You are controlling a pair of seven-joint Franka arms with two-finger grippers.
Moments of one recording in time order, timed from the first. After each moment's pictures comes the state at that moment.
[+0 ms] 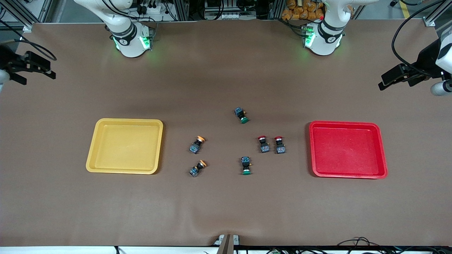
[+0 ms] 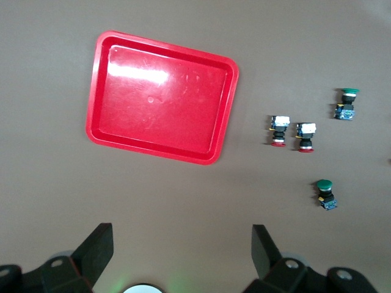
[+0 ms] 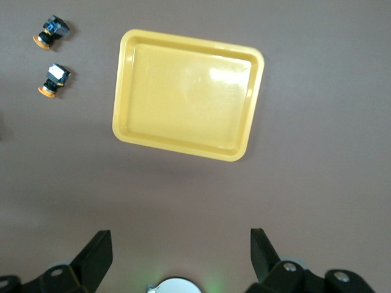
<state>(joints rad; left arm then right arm) -0.03 -0.03 -0.02 -1.56 -0.07 1.51 -0.22 -0.10 -0.12 0.02 -1.70 0.08 1.48 -0.21</state>
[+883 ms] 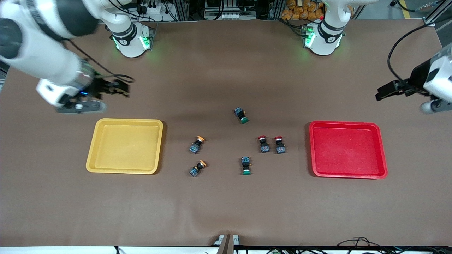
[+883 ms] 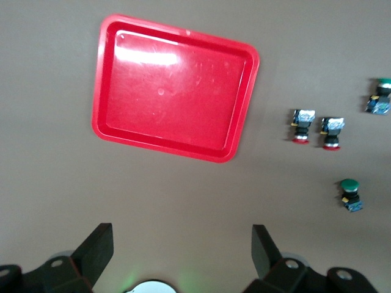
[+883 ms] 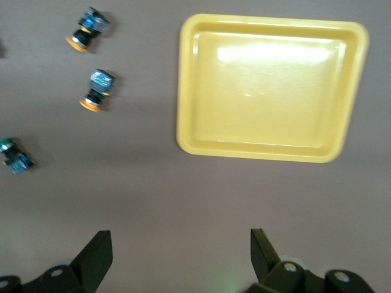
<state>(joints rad) -0.03 0.07 -0.02 -1.56 -0.04 1.51 -0.20 0.28 0.07 0.03 -1.70 0.09 1.62 0.28</state>
